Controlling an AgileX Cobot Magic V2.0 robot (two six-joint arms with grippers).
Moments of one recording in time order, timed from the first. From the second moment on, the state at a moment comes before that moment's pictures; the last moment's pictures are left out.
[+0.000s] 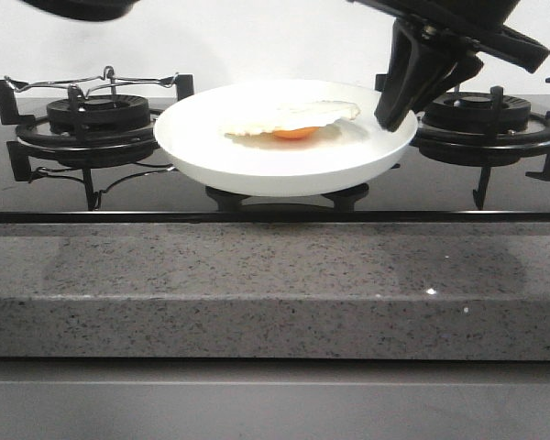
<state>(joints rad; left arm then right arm) 0.34 1.60 -1.32 -1.53 0.85 0.80 0.30 1.64 -1.37 0.37 0.91 -0.02</state>
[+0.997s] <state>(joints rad) 0.37 1.88 -1.32 -1.62 1.05 0.68 0.30 1.64 -1.37 0.37 0.91 -0.02</state>
